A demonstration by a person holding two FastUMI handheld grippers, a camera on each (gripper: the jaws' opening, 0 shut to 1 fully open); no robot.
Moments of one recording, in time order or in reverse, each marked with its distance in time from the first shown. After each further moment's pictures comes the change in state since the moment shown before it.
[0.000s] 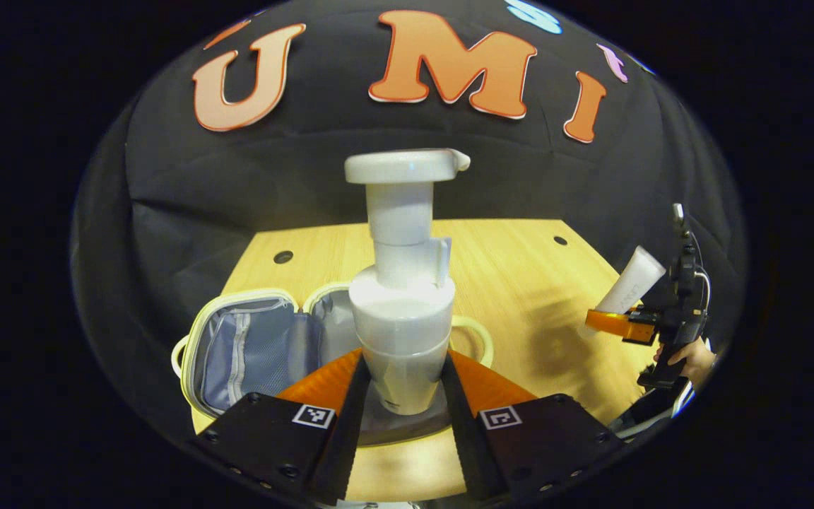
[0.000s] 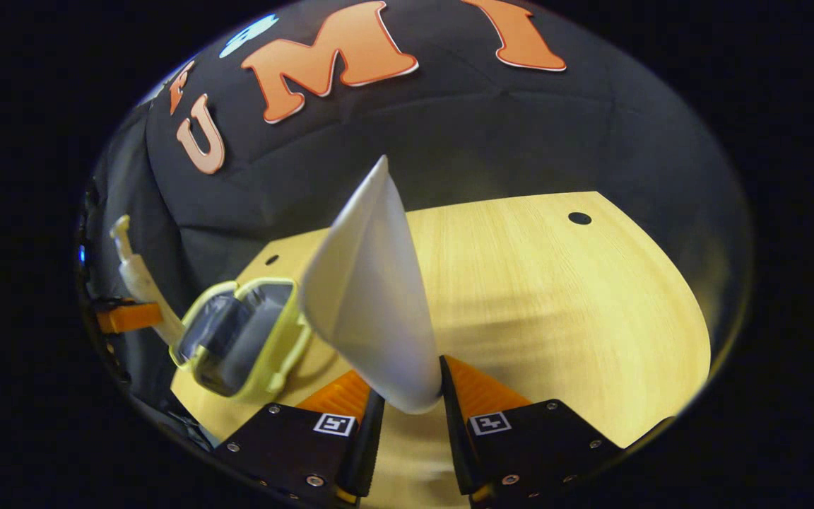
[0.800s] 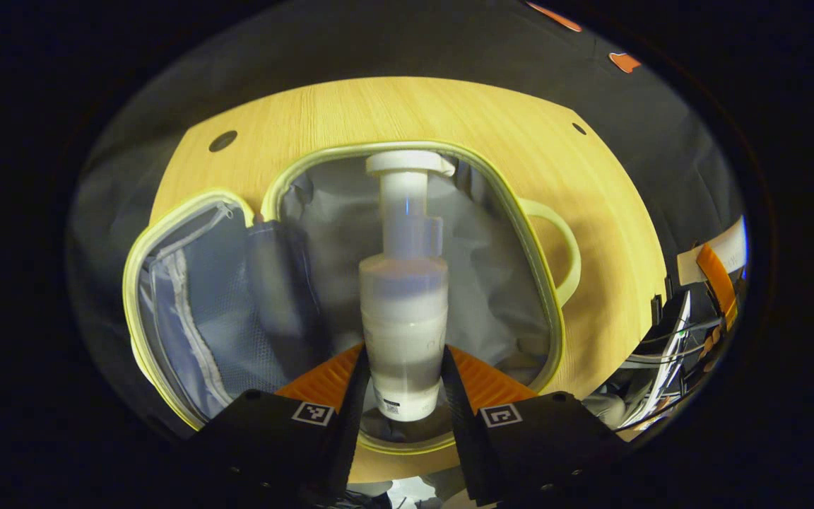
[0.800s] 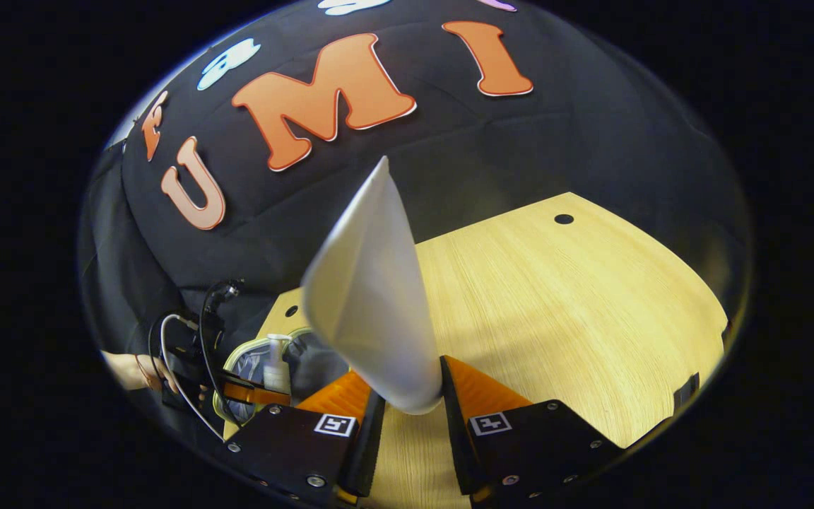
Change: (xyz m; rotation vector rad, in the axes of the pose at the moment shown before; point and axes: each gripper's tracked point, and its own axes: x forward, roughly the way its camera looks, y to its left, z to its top) left arm 0.108 0.057 -0.096 0.008 0.589 -0.154; right arm -0.032 0.070 0.019 0.194 -0.108 -0.114
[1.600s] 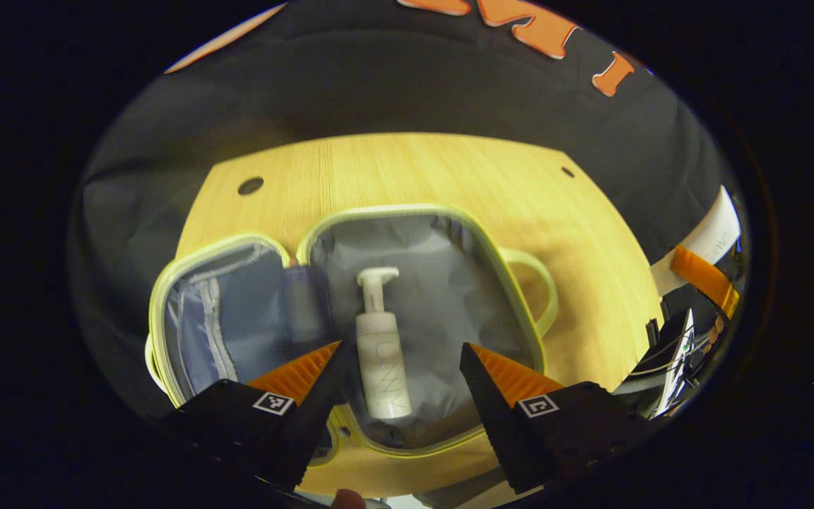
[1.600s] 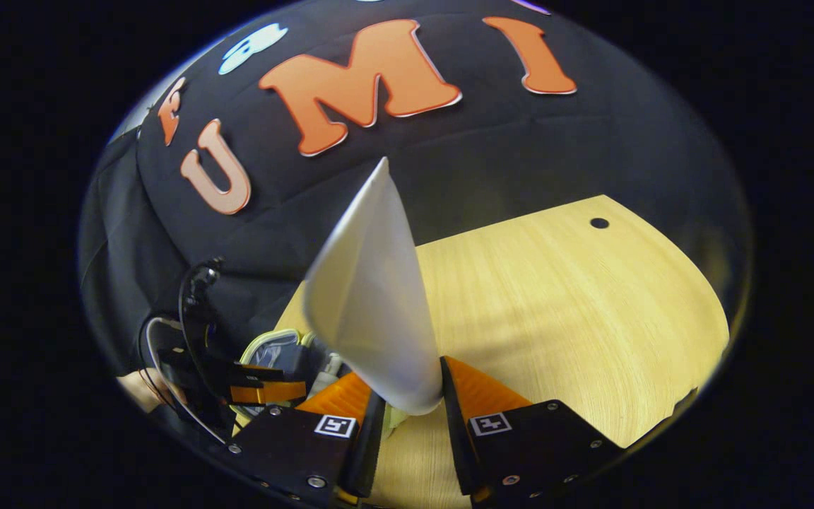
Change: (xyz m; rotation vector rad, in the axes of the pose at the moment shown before) left arm -0.064 0.002 0.038 0.022 -0.385 0.050; right arm 0.012 0.069 0.005 -0.123 0.097 0.124
